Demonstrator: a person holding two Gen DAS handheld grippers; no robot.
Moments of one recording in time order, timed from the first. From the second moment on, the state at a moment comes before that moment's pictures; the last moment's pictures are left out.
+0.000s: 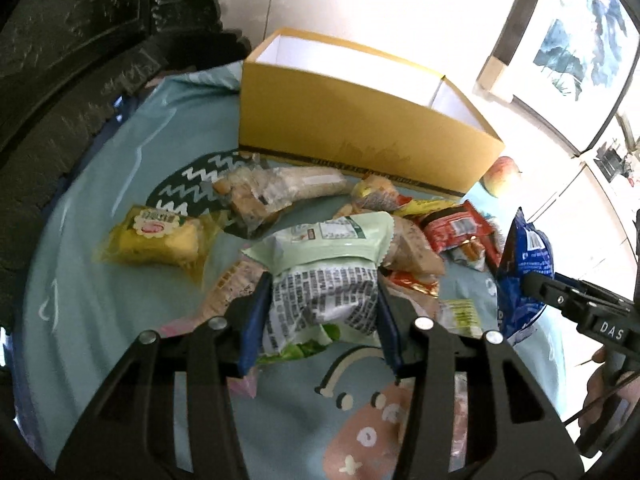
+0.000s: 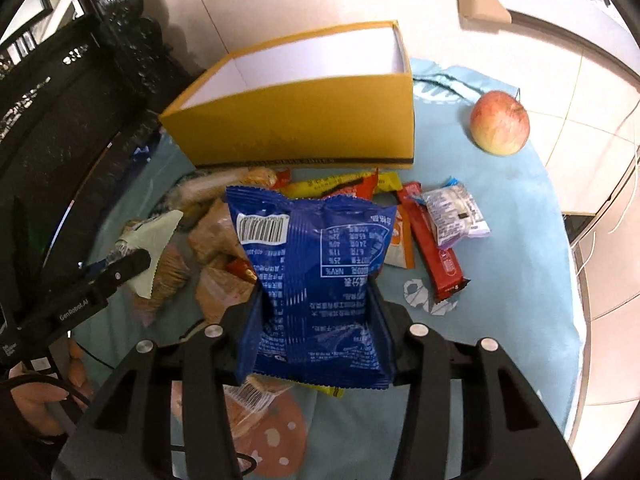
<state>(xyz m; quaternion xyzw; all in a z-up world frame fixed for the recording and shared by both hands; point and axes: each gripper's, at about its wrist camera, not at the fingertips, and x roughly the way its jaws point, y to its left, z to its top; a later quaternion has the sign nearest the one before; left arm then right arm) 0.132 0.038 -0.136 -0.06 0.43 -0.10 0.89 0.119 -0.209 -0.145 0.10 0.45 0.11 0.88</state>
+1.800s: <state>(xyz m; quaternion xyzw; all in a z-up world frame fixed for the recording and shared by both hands) 0.302 -0.015 -0.015 -0.03 0.33 -0.06 0.94 0.261 -0.217 -0.020 0.02 0.32 0.08 0.94</state>
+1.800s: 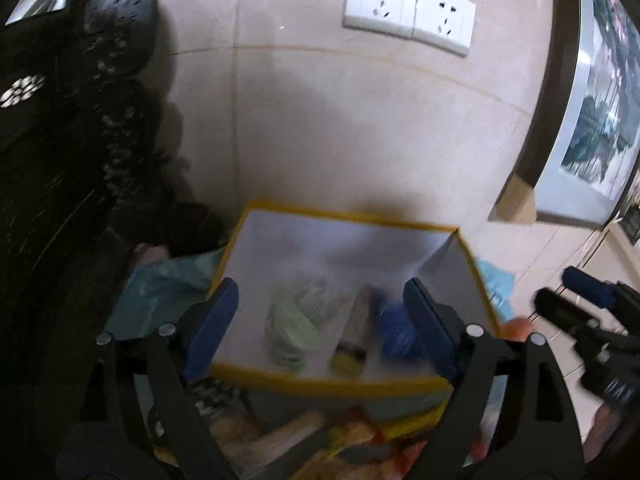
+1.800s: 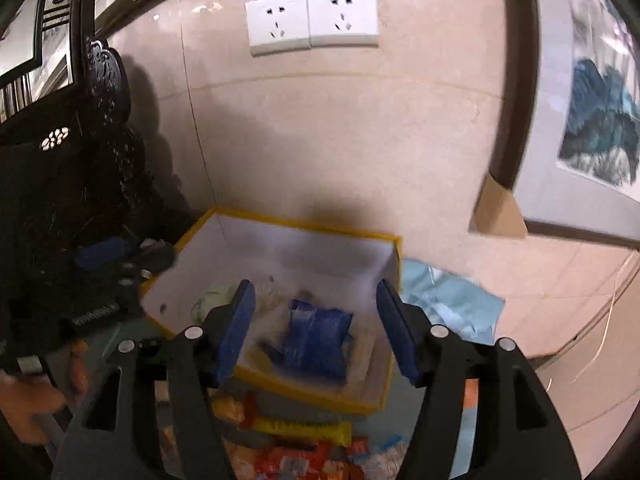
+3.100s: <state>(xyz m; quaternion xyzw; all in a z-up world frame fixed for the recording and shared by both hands) 0.140 0.041 -0.196 0.05 0.48 -0.02 0.88 0.123 -0.123 -0.220 -0.03 0.53 0.09 0.84</state>
